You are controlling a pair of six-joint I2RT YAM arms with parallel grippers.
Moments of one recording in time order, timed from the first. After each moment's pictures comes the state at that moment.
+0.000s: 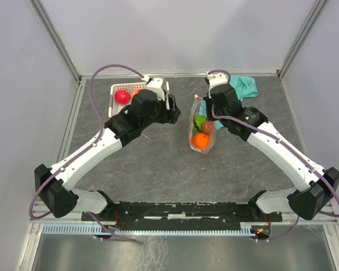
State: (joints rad) left arm -0.76 1.34 1.29 -0.36 -0.16 -0.40; right arm 0.65 1.34 1.38 -0.62 0.36 0.20
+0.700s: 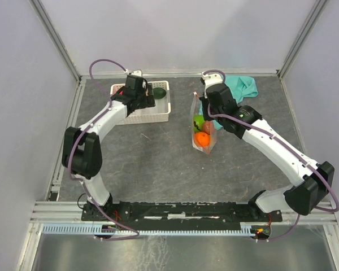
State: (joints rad) left arm -0.36 1.75 1.40 -0.35 -0.18 -0.35; right arm 0.65 1.39 1.38 -0.59 0.34 0.20
